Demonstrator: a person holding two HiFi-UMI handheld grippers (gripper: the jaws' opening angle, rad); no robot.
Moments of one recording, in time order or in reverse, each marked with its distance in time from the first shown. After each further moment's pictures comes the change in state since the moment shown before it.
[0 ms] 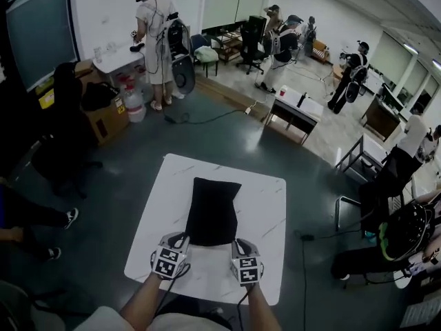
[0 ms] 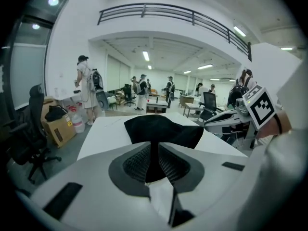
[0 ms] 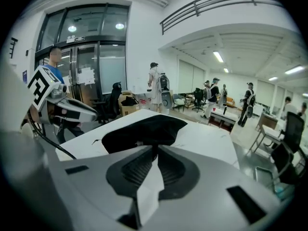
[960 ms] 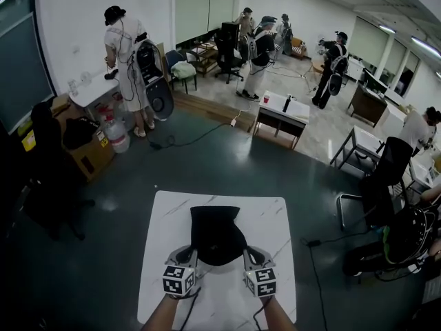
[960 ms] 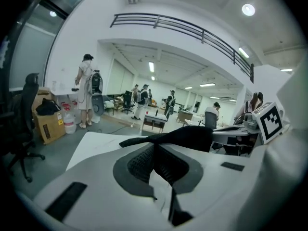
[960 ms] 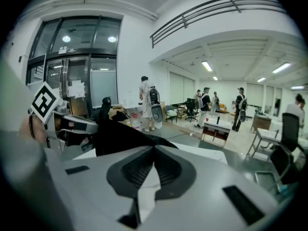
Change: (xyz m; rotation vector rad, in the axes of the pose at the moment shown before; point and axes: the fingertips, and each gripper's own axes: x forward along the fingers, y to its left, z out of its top) left arm 0.067 0.033 0.119 -0.155 -0.116 -0.069; right arm 0.025 -0.063 0.115 0.057 -0.119 -0.069
